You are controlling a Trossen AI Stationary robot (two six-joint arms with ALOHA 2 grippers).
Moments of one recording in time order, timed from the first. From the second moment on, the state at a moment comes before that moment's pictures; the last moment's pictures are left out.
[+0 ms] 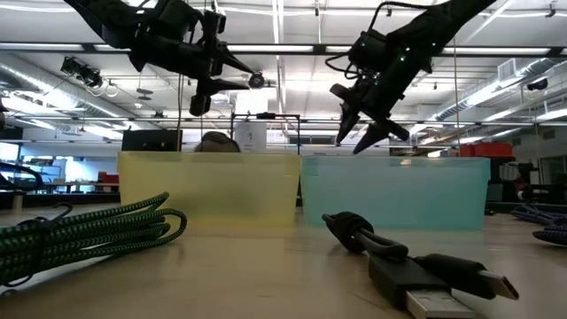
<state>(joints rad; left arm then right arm) 0.59 1.24 0.75 0.19 0.56 -0.85 -0.54 1.54 1.04 -0.37 0.01 0.70</state>
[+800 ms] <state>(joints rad) 0.59 1.24 0.75 0.19 0.68 -0.79 -0.58 1.73 1.04 -0.50 0.02 0.82</state>
